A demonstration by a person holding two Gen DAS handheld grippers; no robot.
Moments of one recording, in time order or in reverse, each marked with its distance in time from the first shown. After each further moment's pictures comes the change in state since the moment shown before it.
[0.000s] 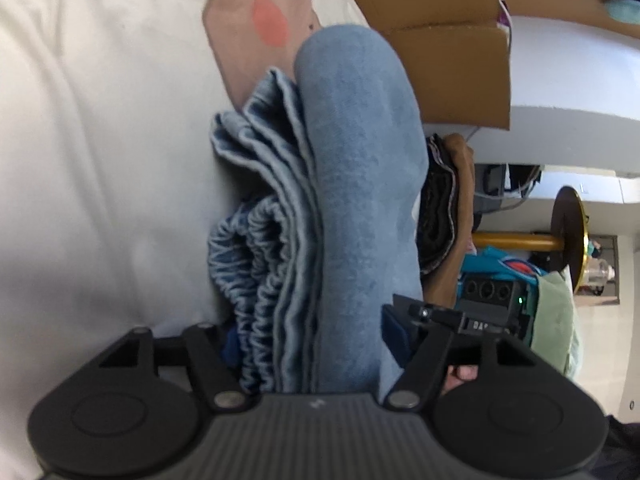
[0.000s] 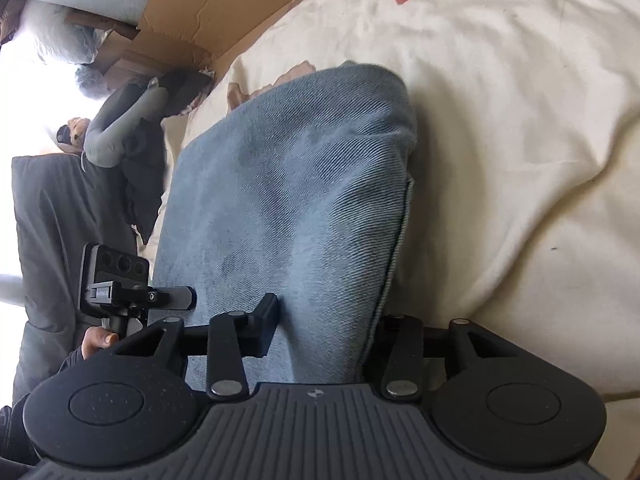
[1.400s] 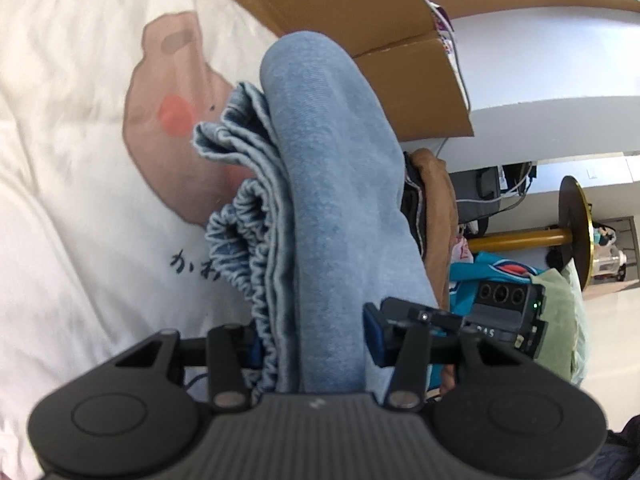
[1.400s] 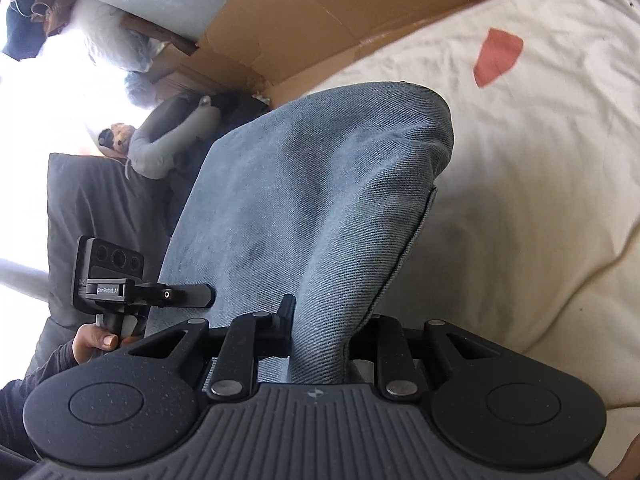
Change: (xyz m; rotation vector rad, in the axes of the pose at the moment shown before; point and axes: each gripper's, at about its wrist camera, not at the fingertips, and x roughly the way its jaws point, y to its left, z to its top) left arm -0.051 -0.085 0.005 0.094 -0.081 0.096; right arm -0.051 0.069 0.022 -0.090 -0.084 0.050
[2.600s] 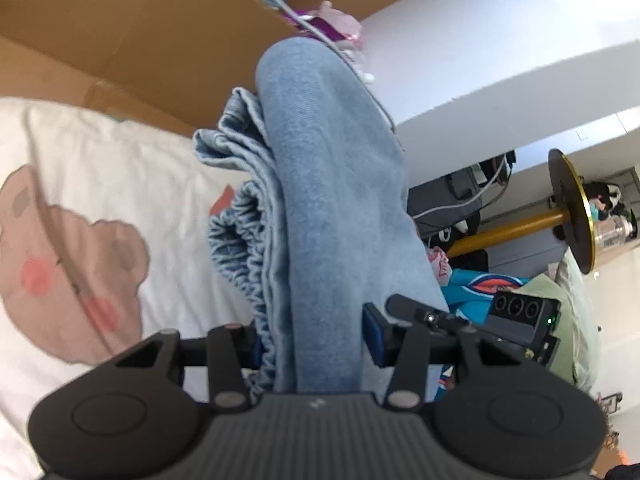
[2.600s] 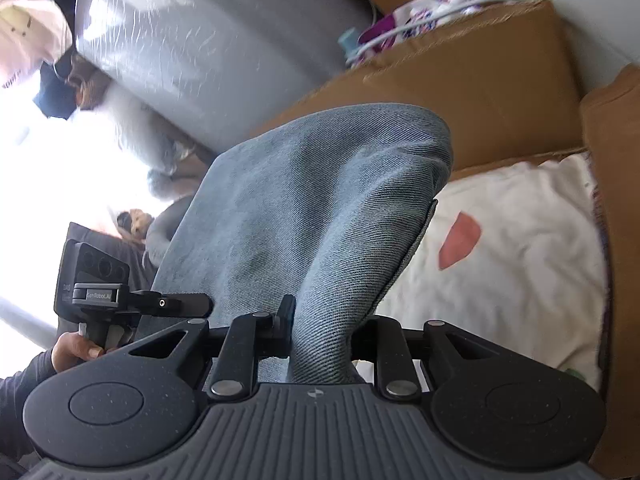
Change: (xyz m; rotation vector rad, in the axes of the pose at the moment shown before) left arm 0.045 -0.159 0.074 0.191 -0.043 0.047; right arm -0.127 0.000 0.077 -0.077 -0.285 -0.027
